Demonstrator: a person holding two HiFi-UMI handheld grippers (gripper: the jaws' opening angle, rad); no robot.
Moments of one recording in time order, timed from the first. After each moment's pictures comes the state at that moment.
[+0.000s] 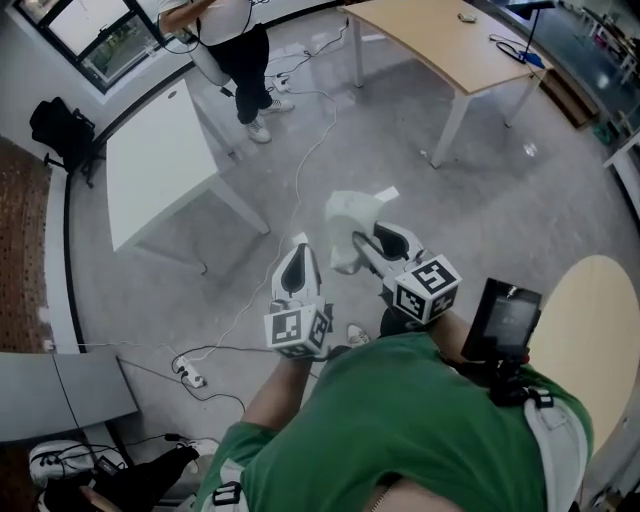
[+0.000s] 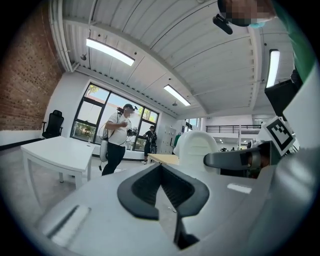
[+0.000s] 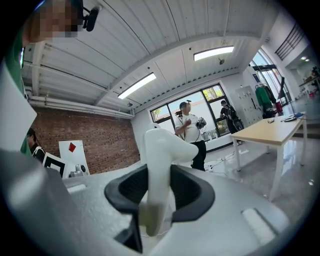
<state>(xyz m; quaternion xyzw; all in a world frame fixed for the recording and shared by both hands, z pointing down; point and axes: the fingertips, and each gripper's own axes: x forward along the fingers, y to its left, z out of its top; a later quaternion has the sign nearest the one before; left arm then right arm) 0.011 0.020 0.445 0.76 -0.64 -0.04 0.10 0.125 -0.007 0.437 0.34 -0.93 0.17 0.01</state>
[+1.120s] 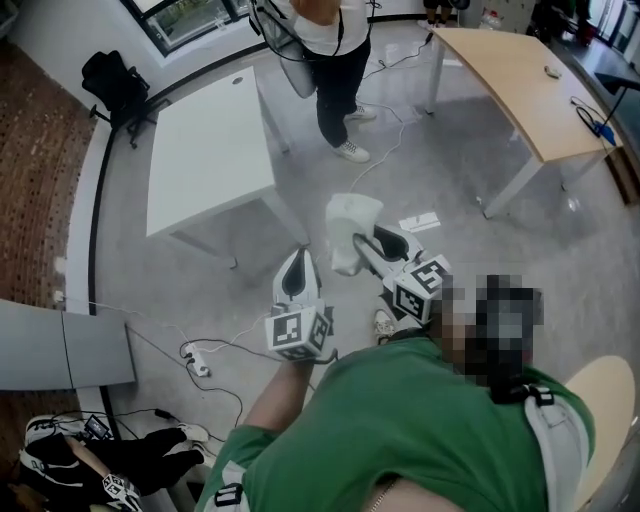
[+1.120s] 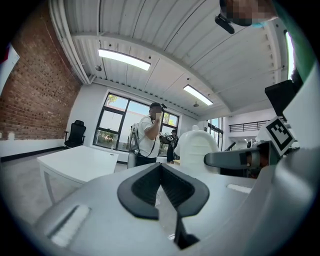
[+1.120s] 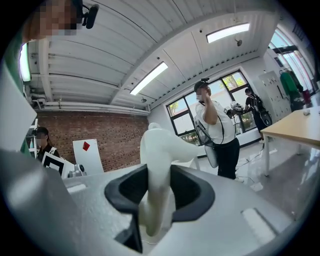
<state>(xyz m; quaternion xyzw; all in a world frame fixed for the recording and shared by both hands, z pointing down) -0.139 -0.076 0.448 0.67 -0.73 -0.04 0.08 -0.034 -0.134 0.439 0.22 -0.96 0.16 0.02</state>
